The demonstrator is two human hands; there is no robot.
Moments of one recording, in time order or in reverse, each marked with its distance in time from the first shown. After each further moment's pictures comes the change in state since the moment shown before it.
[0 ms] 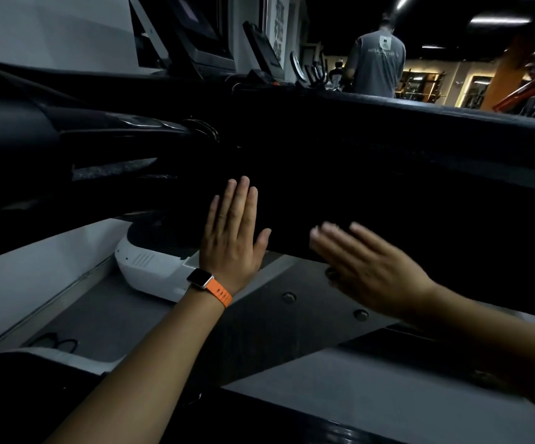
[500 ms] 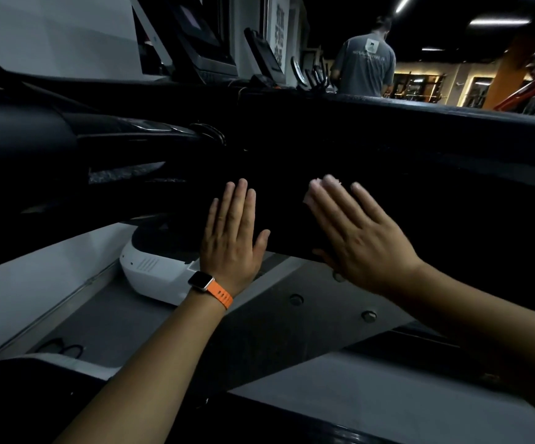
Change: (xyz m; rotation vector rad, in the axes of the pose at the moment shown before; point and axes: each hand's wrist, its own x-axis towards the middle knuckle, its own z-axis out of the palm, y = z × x) left_hand -0.003 -0.010 -0.002 0.010 -0.009 -0.017; right_hand 0.045 0.007 -0.010 0.057 0.034 0.175
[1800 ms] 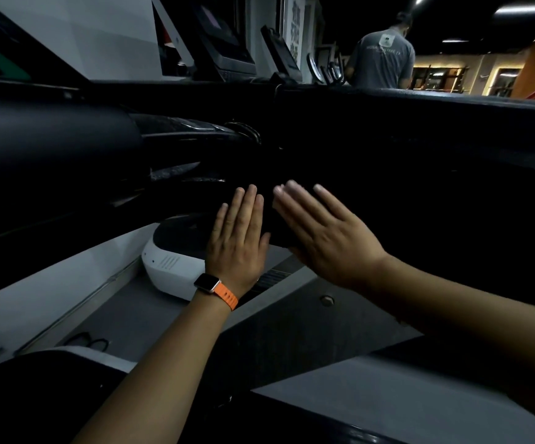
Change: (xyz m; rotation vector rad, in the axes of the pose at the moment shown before) left_hand -0.017 -0.042 -0.010 0.102 -0.057 0.034; right_hand 0.063 -0.066 0.005 0.016 -0.045 -0.097
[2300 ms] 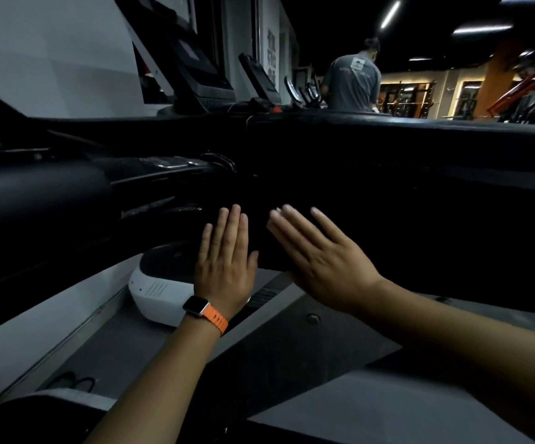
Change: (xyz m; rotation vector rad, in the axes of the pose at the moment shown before) left_hand 0.012 0.009 -0.003 -0.004 -0.016 0.009; right_hand -0.020 0.013 -0.013 0.020 -0.012 0.093
